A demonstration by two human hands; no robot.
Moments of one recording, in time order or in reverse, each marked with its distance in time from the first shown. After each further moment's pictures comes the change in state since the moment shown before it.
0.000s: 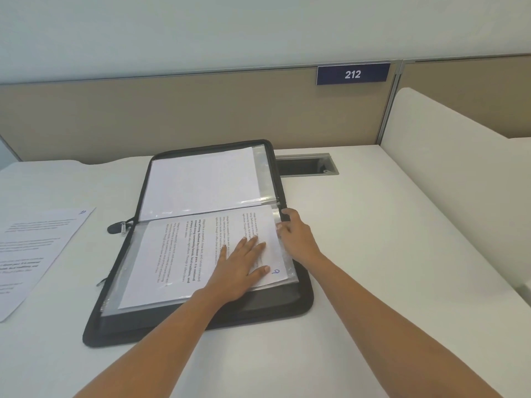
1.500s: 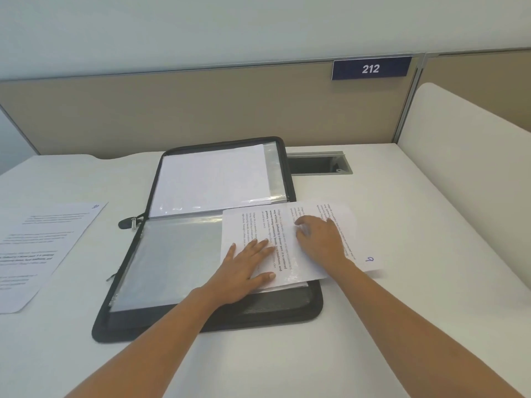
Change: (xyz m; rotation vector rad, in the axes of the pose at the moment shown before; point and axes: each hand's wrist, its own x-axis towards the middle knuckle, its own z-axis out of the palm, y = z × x) left_hand -0.003 -0.017 -0.002 -0.074 -0.023 0.126; right_hand 0.015 0.029 -0.016 -0.452 0.056 -0.211
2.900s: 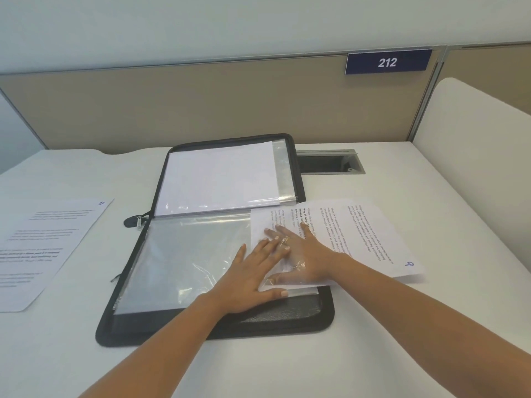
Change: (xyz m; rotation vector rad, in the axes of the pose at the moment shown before) left_hand -0.001 0.001 0.000 0.110 0.018 0.100; right_hand 0.006 -0.016 0.011 -0.317 -0.589 -0.600
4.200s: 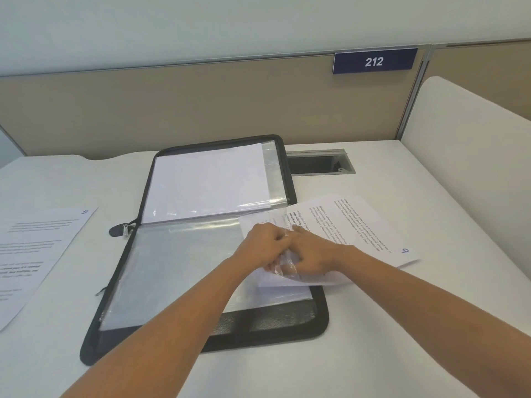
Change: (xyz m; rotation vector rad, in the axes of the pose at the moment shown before) left_hand 0.067 0.042 -0.052 -0.506 0.094 -0.366; right_hand -0.009 0.016 -0.023 0.194 0.019 -0.036
